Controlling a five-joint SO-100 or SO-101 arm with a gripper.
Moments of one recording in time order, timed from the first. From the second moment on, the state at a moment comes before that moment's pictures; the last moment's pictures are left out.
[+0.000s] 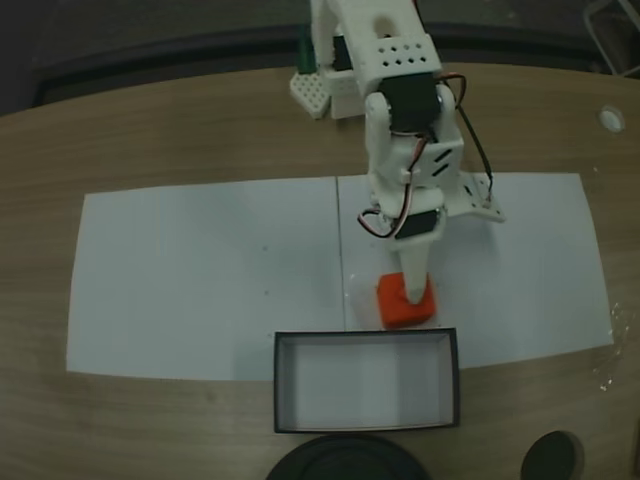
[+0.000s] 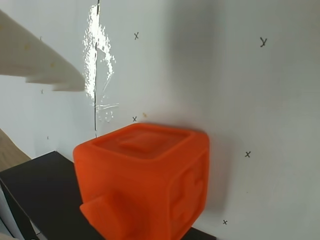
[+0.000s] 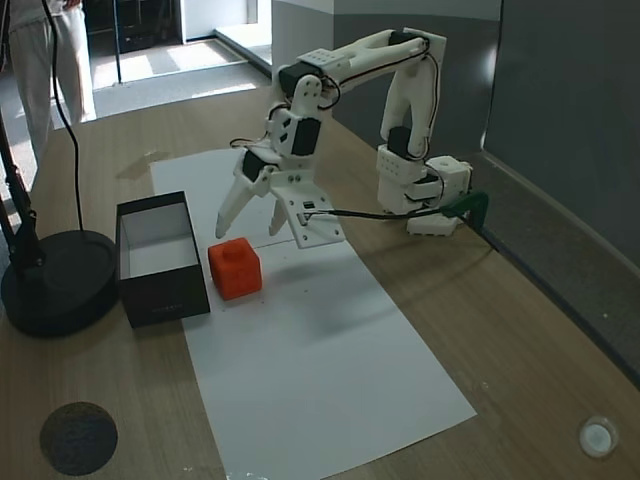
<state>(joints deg) -8.9 100.7 109.9 61.9 -0.9</state>
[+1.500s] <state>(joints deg) -10.5 94.7 107.7 54.7 -0.1</state>
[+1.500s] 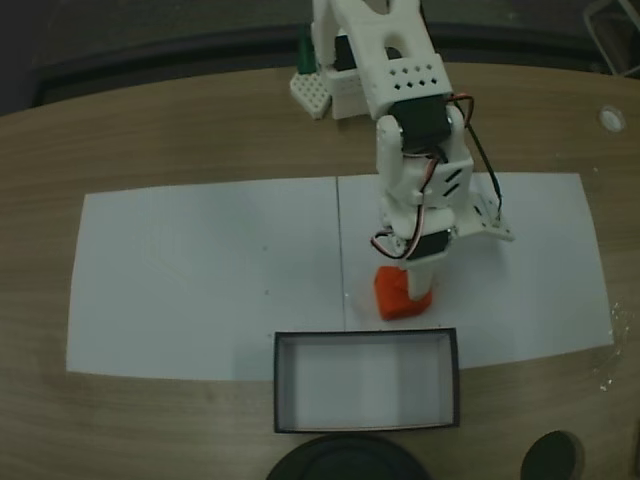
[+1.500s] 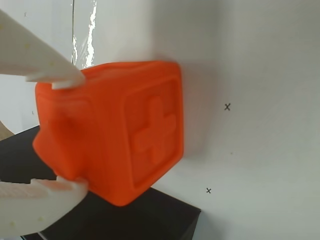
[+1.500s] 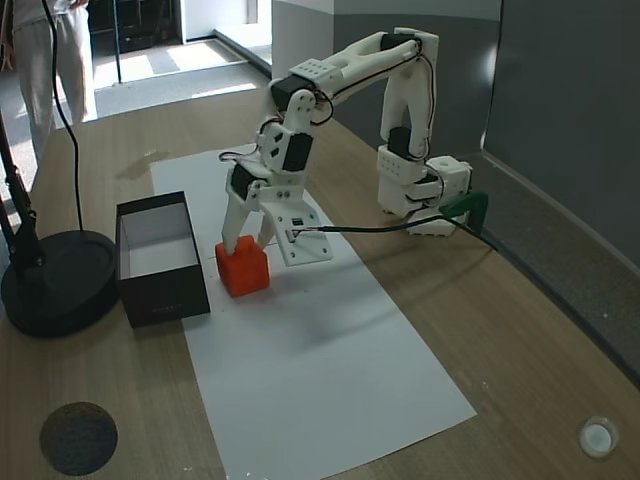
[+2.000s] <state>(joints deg) -9.4 96.2 95.4 67.8 -0.1</state>
